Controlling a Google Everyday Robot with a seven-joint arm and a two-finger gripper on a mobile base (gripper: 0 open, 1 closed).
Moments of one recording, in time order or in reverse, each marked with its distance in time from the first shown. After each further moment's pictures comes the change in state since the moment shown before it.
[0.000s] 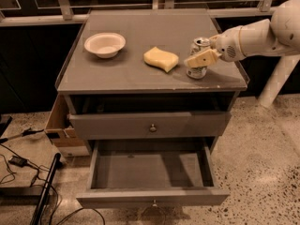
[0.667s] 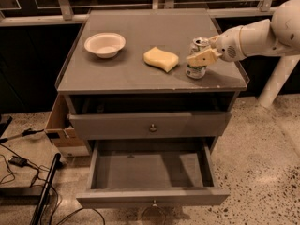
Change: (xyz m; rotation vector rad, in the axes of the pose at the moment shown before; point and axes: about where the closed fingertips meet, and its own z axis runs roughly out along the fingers) arm 0.000 0.000 0.000 0.000 0.000 0.000
